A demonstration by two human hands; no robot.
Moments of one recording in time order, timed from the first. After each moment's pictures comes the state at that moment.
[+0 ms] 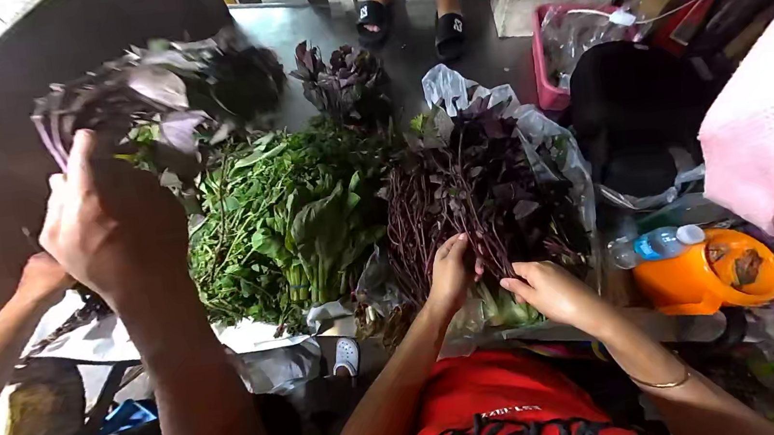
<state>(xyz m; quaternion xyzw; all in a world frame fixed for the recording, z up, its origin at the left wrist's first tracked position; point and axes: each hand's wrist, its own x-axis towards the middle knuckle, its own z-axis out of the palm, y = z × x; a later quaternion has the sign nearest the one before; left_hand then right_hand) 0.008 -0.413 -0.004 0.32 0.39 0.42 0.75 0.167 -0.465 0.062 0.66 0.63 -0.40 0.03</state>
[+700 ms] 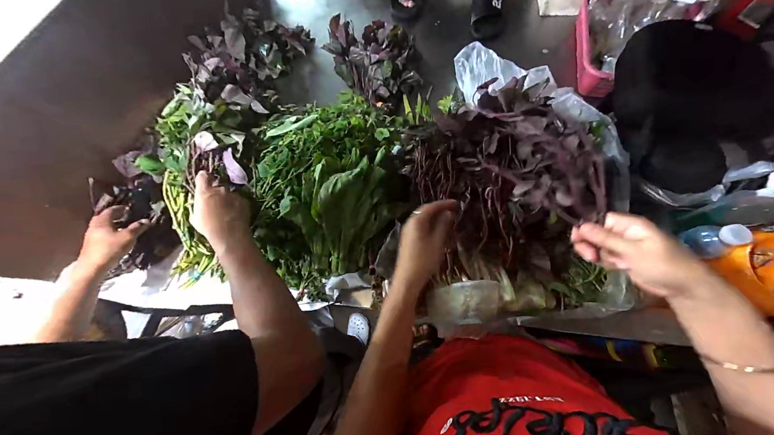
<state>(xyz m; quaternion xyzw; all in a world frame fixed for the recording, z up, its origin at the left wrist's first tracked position) -0.070 -0.408 0.036 0.63 0.51 0.33 0.48 0.223 -0.471 0.078 0.56 0.52 -0.54 -0.36</state>
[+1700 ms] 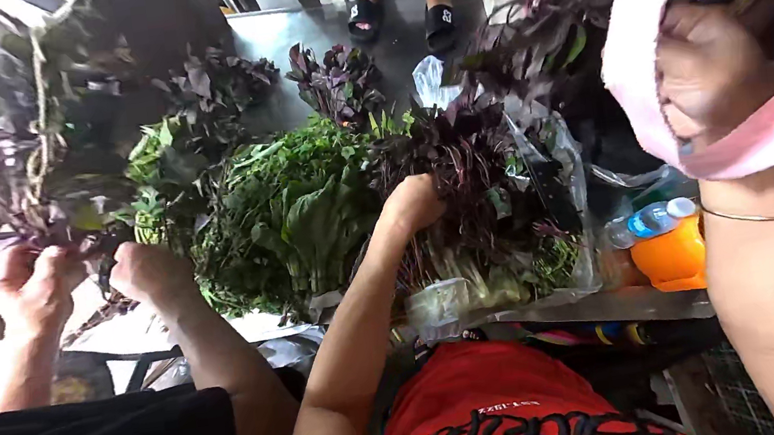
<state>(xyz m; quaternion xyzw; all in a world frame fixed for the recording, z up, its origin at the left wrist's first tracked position) -0.012 -0.335 0.087 0.79 0.55 -0.07 0.27 0.253 -0.424 0.201 0.50 0.55 -0.40 -0.54</state>
